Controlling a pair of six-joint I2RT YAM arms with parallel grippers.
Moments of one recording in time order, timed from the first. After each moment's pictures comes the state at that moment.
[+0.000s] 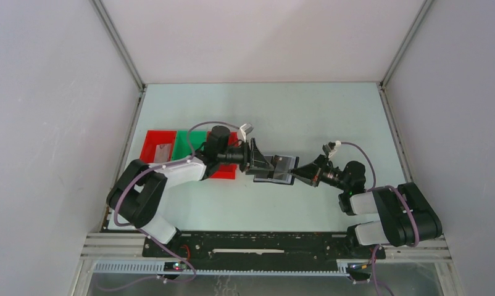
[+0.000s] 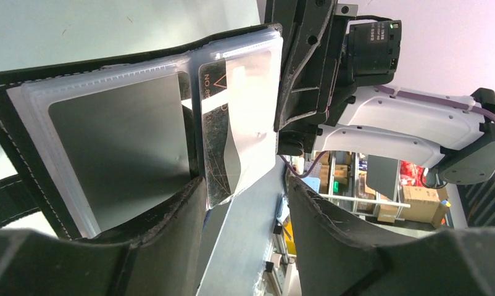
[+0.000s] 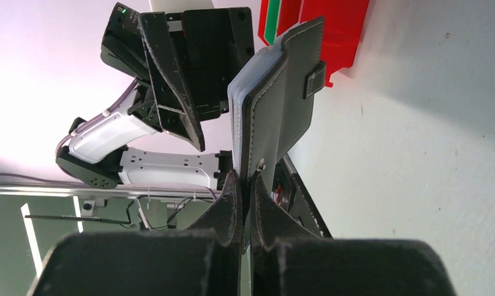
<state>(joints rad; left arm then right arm) -0.58 1.56 0.75 0.39 0.87 -1.01 0.18 1.39 0.13 1.25 -0.90 1.39</state>
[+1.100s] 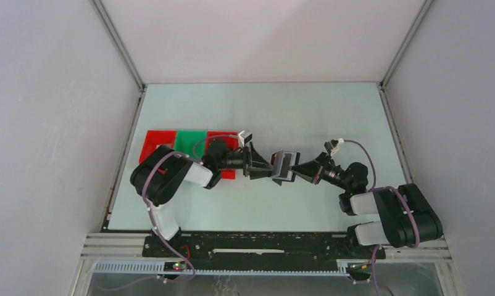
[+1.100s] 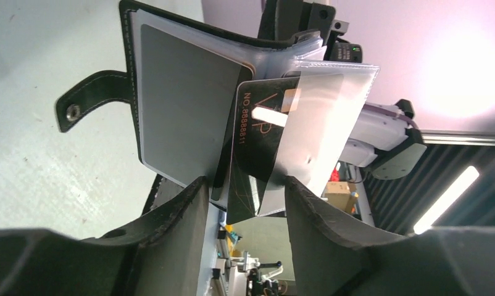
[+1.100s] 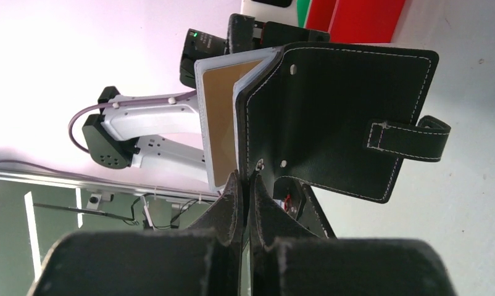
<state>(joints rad) -0.58 1.80 0.62 1.04 0.95 -1.42 0.19 1.38 0.13 1.34 -0.89 1.44</state>
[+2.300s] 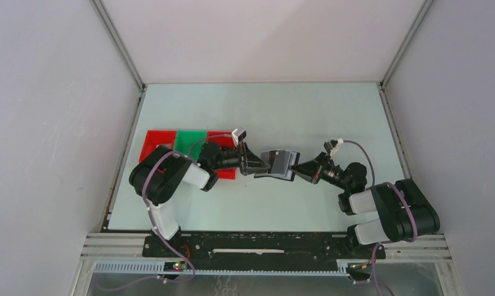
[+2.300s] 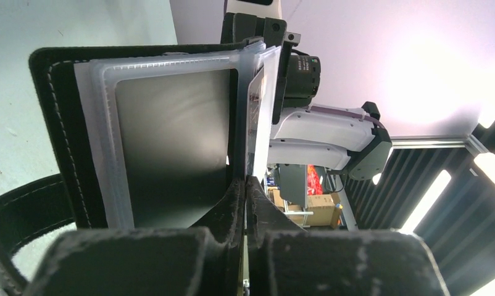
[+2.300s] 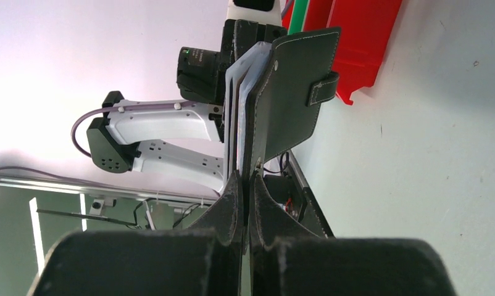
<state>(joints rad) -0.54 1.82 0.56 1.31 0.91 -1.59 0.20 1.43 0.13 1.40 -0.87 1.45</state>
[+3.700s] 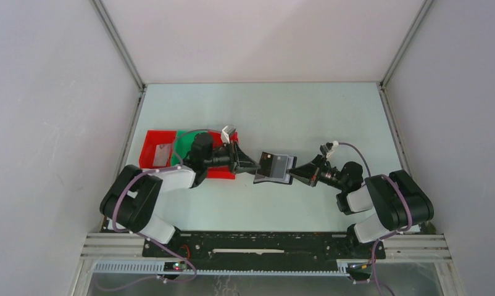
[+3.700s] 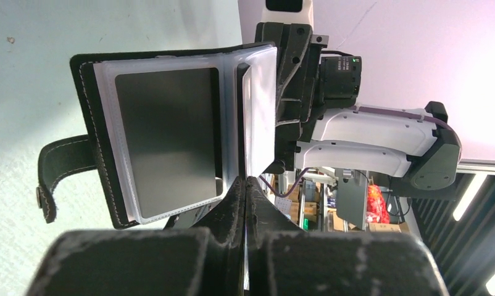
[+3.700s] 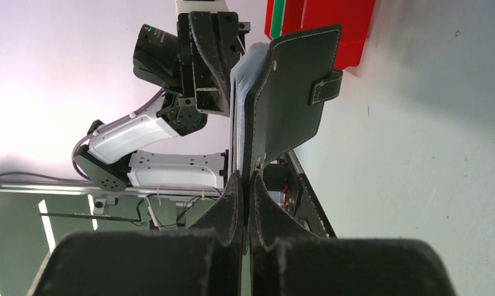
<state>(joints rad) -0.46 1.52 0.57 0.66 0.88 -1.19 0.21 1.52 0.13 1.41 -0.89 1.45</state>
